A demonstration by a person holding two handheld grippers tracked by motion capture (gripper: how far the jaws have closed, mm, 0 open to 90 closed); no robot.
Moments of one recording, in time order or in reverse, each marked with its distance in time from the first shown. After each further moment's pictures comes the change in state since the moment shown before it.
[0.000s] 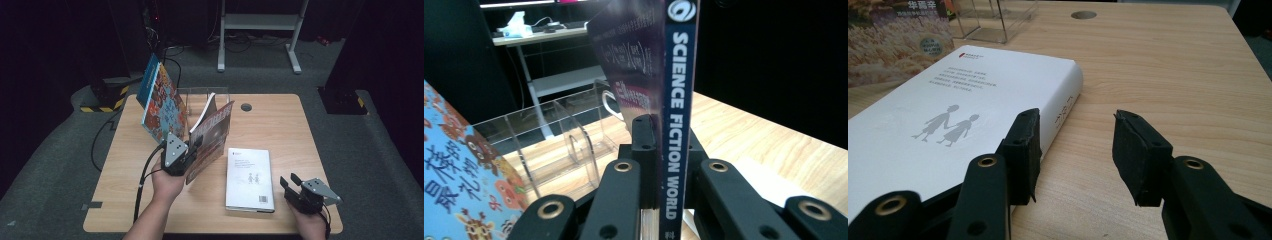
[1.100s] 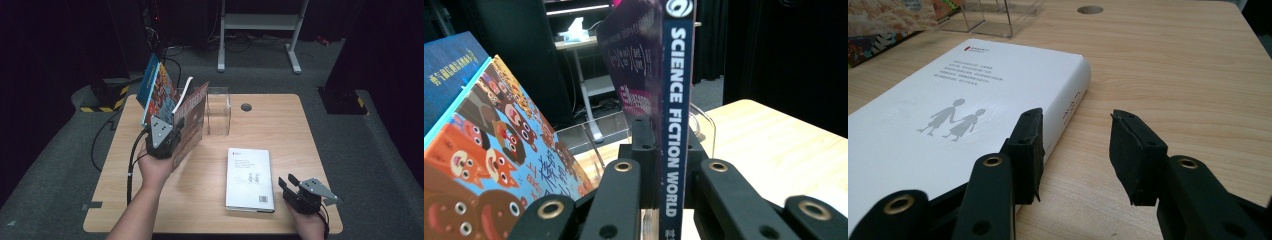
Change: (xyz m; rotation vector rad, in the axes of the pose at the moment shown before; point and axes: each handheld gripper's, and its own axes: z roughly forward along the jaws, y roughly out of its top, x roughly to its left) left arm 0.042 0.023 0.004 0.008 0.186 0.001; right arm 0.004 -0.001 0.003 0.017 0.013 -0.009
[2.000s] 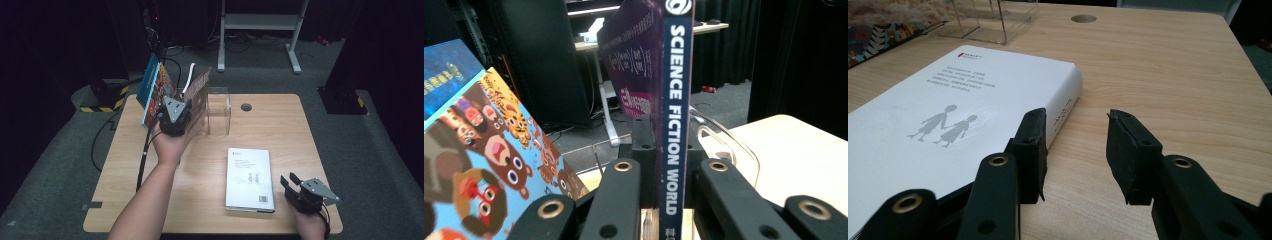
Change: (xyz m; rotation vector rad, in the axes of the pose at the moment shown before) left arm 0.002 0.014 0.070 0.000 0.091 -0.012; right arm -0.003 0.001 -0.001 -0.028 -0.019 -0.018
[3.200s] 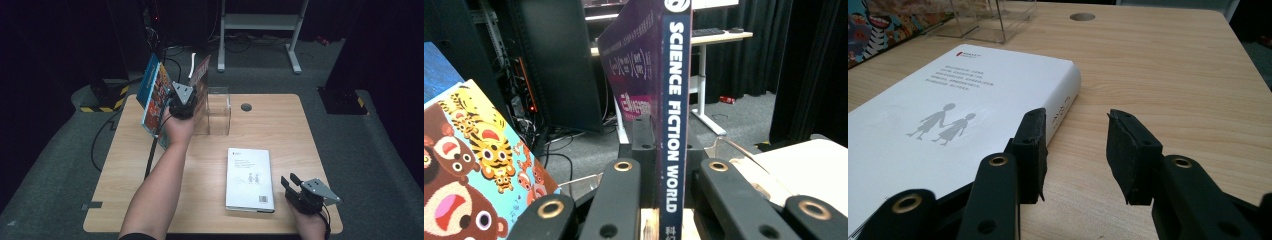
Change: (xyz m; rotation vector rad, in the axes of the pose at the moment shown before) left arm 0.003 0.004 0.064 -0.023 0.072 -0.036; right arm -0.001 -0.002 -0.001 0.004 -0.003 0.012
